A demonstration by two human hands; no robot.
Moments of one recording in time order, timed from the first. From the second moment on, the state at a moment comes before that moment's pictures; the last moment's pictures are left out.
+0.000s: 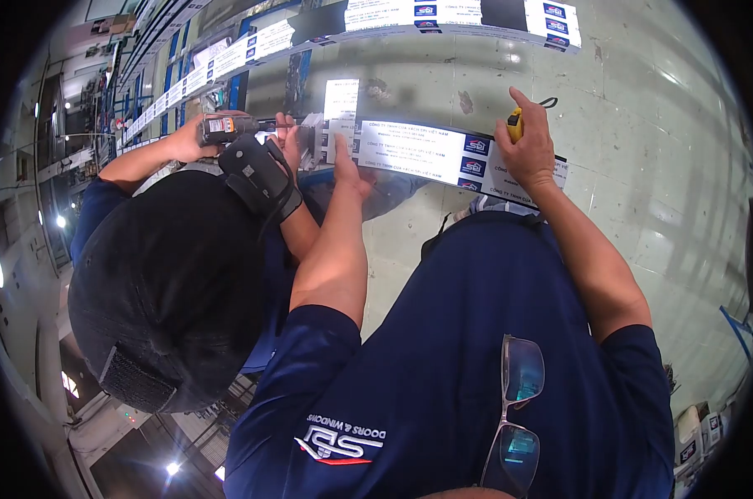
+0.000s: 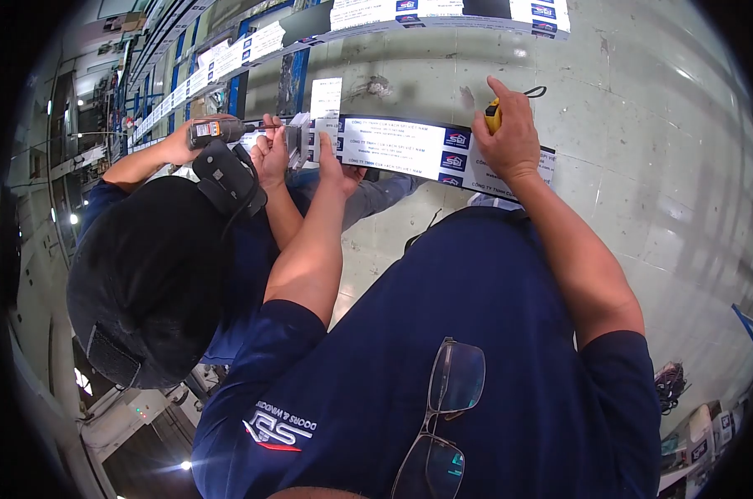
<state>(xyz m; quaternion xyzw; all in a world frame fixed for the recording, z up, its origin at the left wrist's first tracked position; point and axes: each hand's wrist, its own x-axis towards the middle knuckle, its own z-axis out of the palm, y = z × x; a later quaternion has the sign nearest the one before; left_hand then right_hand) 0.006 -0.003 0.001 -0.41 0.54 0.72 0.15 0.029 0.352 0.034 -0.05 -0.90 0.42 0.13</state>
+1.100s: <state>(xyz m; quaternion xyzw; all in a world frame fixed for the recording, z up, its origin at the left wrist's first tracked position) 0.007 -0.001 0.004 -0.43 0.52 0.72 0.14 0.028 0.352 0.038 -0.04 -0.89 0.43 0.11</state>
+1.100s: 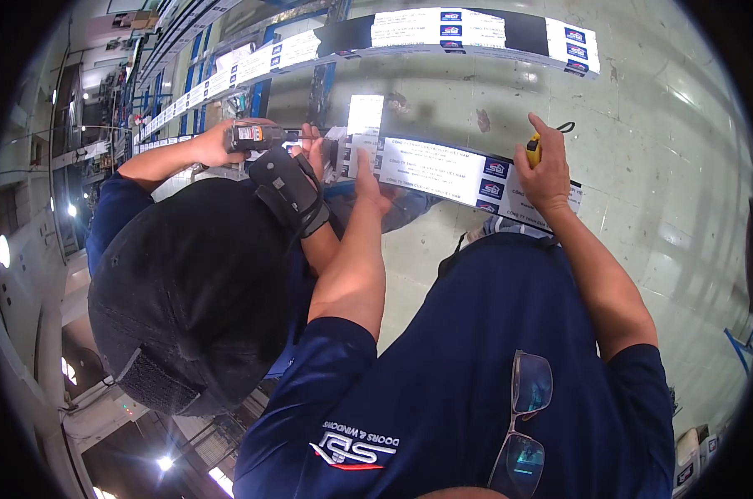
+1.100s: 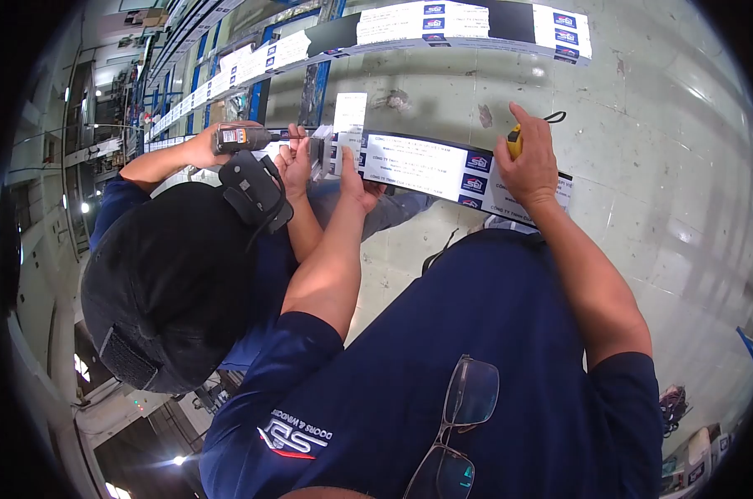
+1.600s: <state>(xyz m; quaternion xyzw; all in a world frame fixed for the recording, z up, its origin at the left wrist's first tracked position) 0.007 0.001 0.006 -0.43 0.51 0.73 0.14 0.027 0.351 0.039 -0.03 -0.89 0.43 0.13</state>
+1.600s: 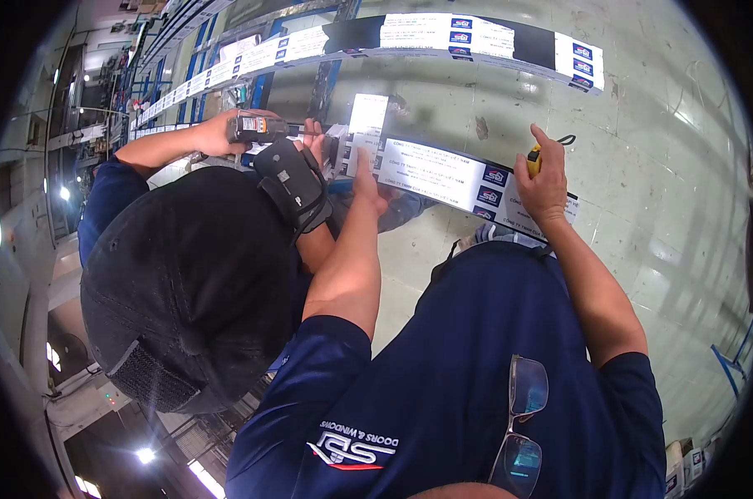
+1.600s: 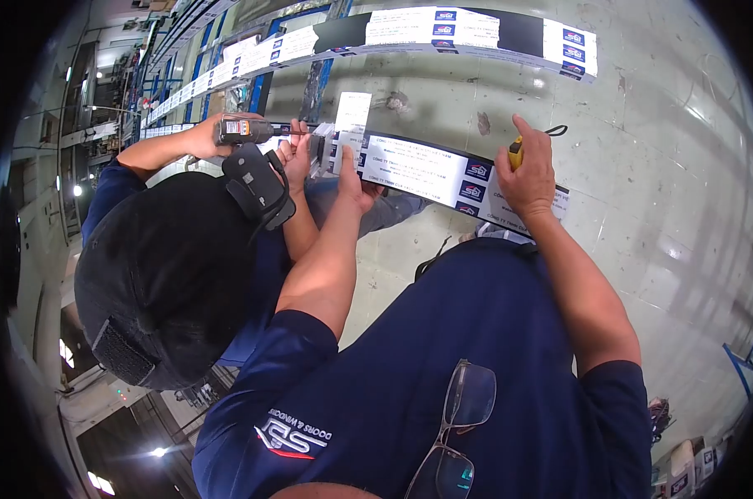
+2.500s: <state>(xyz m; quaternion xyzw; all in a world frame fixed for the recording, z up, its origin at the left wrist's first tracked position) 0.006 -0.001 0.002 -0.42 0.52 0.73 0.14 0.026 0.352 0.038 -0.03 -0.89 0.43 0.13</state>
